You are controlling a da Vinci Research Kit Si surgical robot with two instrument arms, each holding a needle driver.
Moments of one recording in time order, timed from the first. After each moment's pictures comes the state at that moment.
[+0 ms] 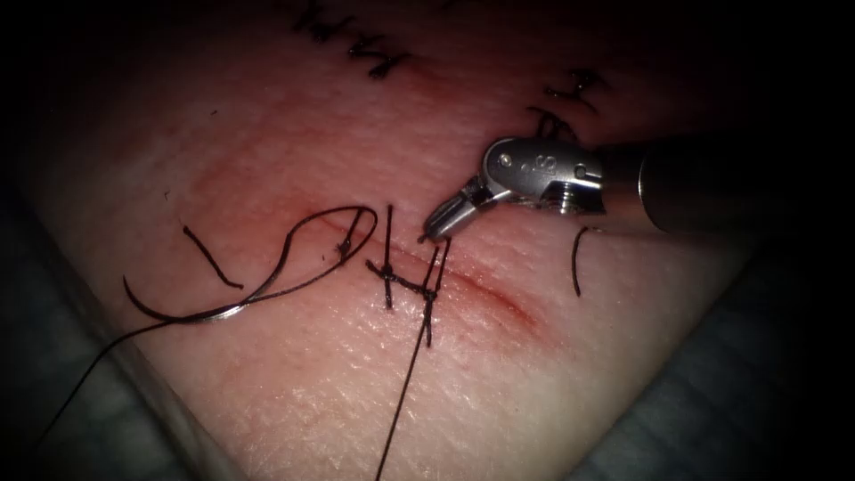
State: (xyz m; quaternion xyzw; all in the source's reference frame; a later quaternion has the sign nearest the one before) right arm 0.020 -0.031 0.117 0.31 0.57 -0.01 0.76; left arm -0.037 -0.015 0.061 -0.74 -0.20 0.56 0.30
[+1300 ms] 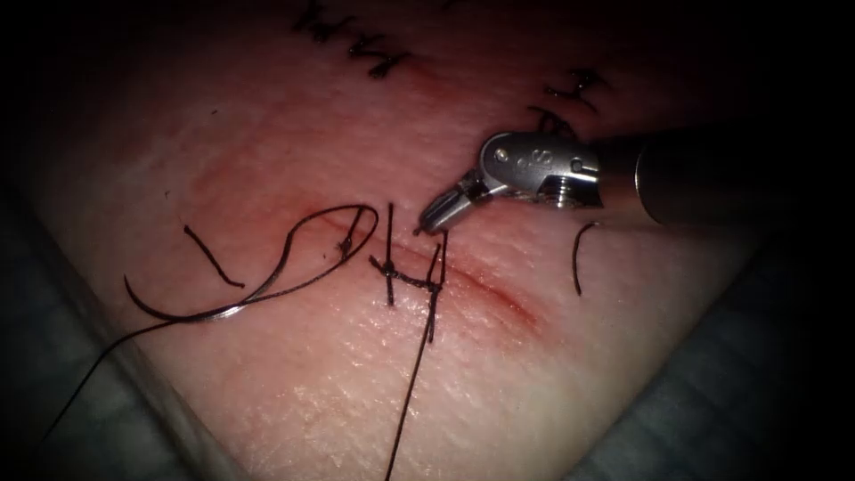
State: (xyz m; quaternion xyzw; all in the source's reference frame) right arm 0.021 -0.032 0.116 0.30 0.57 -0.01 0.77; left arm -0.037 -0.008 0.058 -0.75 -0.19 0.58 0.27
